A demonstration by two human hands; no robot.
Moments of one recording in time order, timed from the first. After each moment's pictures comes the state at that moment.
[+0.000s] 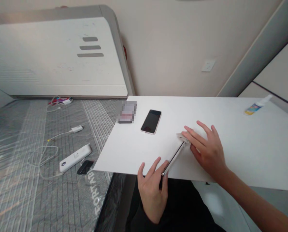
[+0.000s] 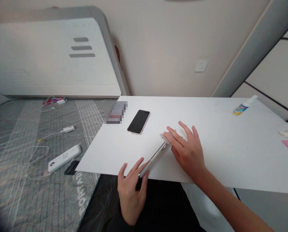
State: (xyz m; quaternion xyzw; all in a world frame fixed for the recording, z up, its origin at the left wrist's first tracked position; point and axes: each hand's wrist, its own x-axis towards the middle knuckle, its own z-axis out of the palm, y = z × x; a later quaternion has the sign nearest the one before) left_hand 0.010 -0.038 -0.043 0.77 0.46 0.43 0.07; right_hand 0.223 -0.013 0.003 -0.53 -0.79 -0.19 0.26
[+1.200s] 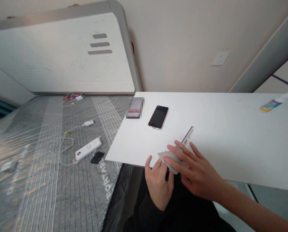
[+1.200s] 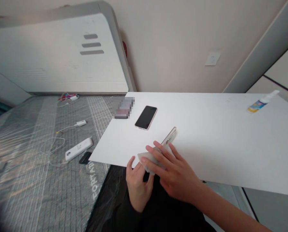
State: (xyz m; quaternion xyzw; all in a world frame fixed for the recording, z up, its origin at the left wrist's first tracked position) left_hand 0.012 -0.040 -0.041 0.76 0.48 0.43 0.07; right_hand 0.210 -0.021 0.001 -0.42 -0.89 -0.07 0.19
